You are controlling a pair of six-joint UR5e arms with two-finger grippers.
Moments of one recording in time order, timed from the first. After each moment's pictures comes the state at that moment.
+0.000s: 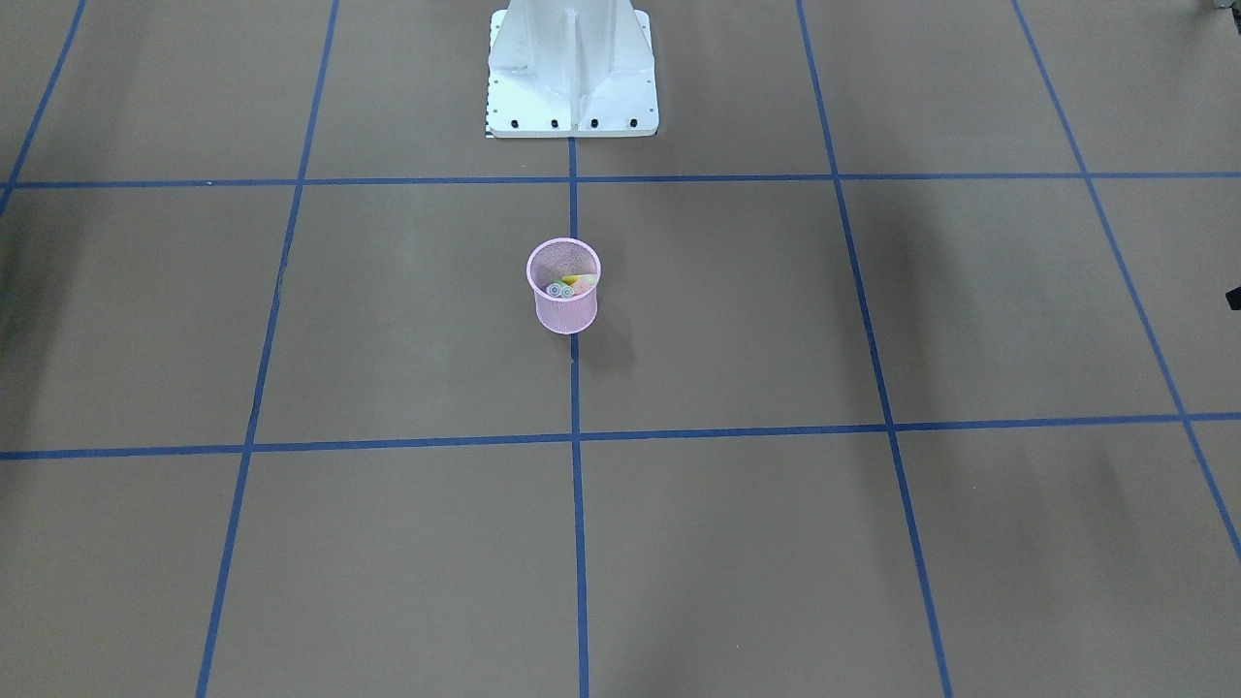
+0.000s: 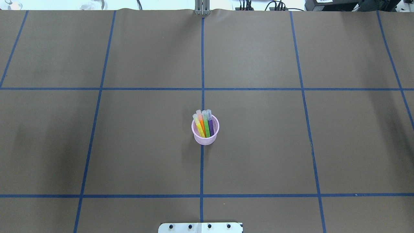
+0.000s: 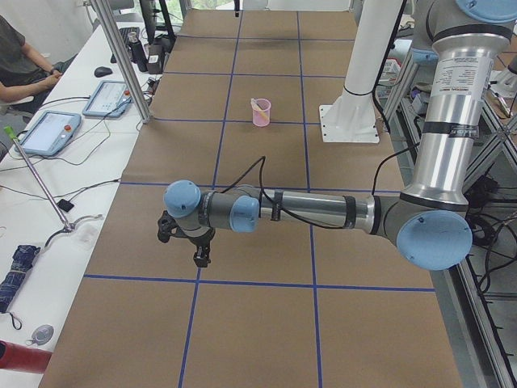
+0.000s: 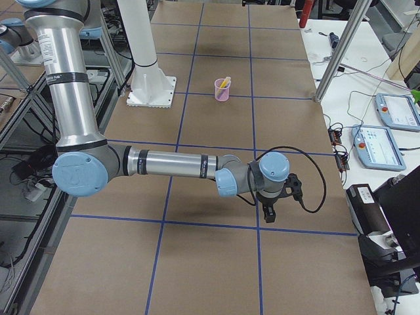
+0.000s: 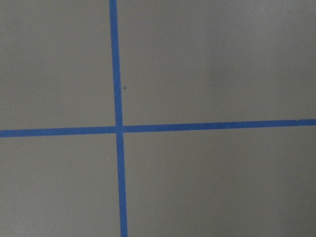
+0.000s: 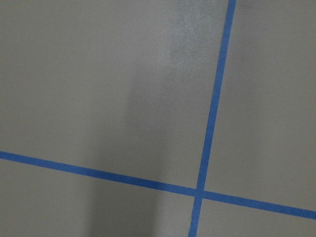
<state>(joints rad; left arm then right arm) -1.48 -1.66 -1.51 -1.62 -2.47 -0.09 1.50 -1.41 1.37 -1.29 2.38 0.07</state>
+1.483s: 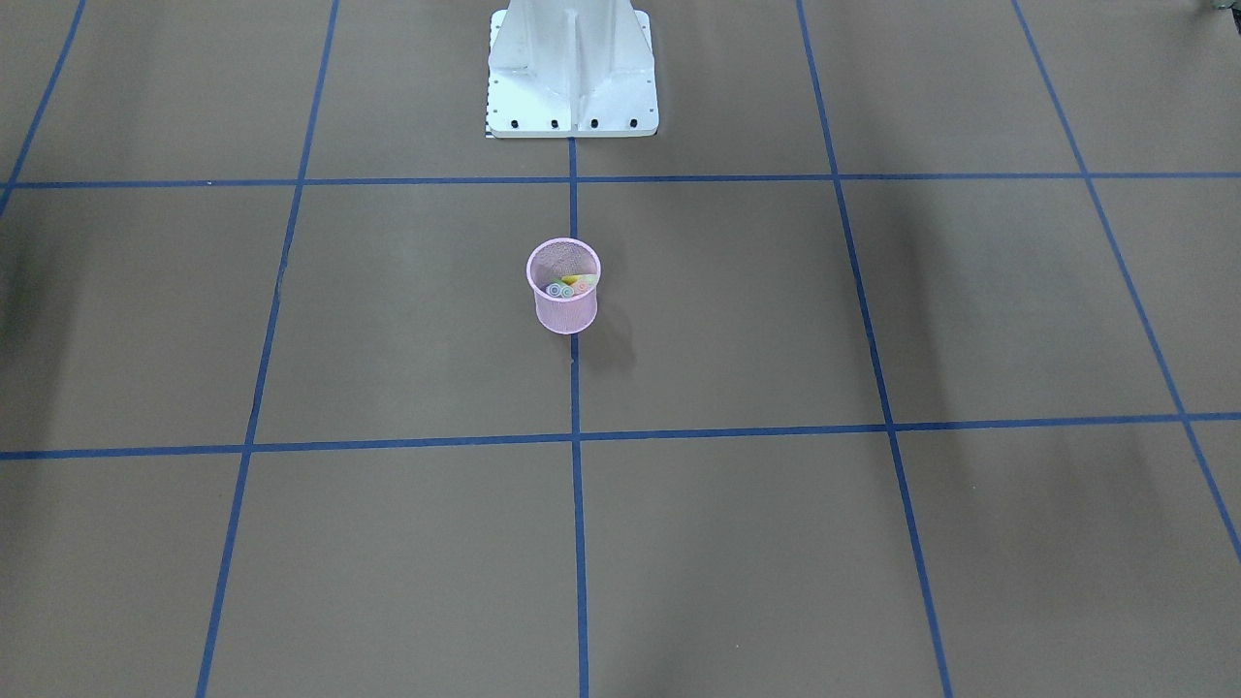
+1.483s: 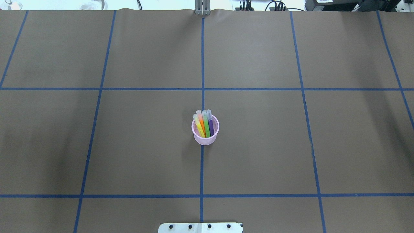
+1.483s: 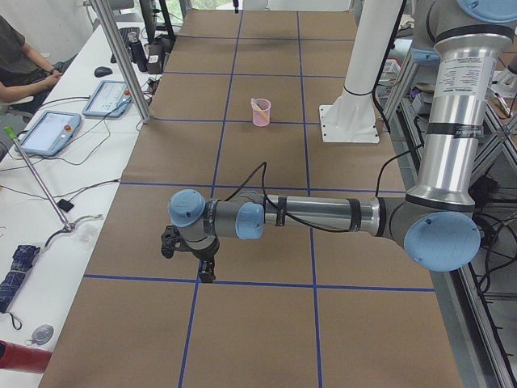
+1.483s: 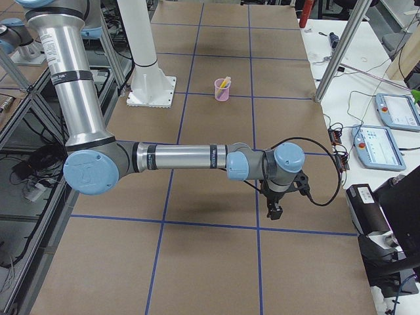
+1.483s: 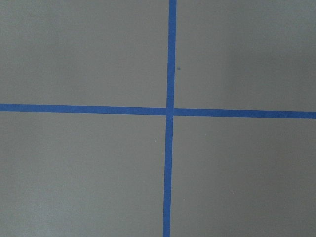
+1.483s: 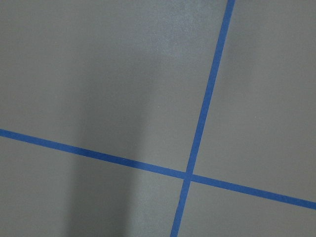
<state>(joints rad) -1.49 -1.66 -1.51 -1.58 -2.37 -0.10 1.50 -1.34 1.39 -1.55 2.34 -0.12</state>
